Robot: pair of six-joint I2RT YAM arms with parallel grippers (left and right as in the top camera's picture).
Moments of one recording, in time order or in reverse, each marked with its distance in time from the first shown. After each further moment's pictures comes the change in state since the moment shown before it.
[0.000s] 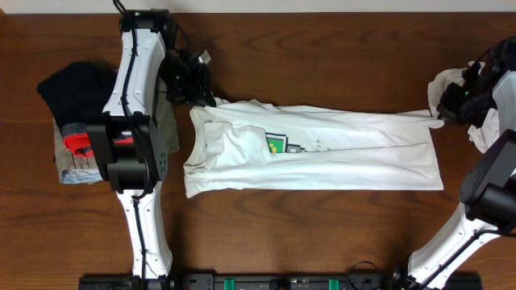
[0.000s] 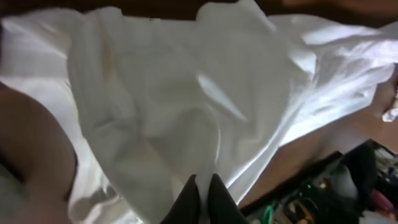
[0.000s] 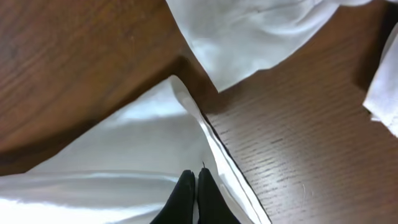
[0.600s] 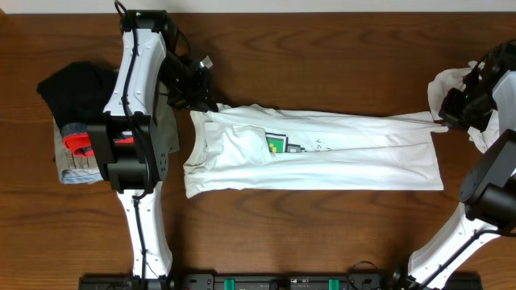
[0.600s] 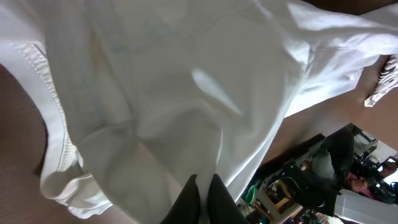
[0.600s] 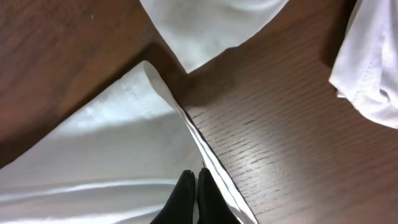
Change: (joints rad) left arm -0.004 0.000 0.000 -0.079 0.031 0.000; right arm 0.000 0.000 0.000 -0.045 0.089 -0.014
